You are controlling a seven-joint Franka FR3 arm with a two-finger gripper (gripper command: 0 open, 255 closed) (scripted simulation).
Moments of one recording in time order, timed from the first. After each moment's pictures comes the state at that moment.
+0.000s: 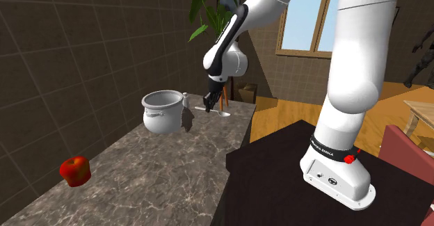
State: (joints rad) arm 0.38 0.17 0.00 -2.48 0.47 2.84 -0.50
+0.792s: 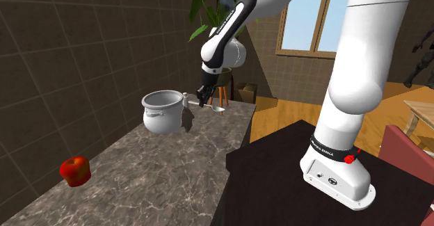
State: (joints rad) arm 0.44 0.07 -0.01 -2.47 0.33 2.75 -0.30
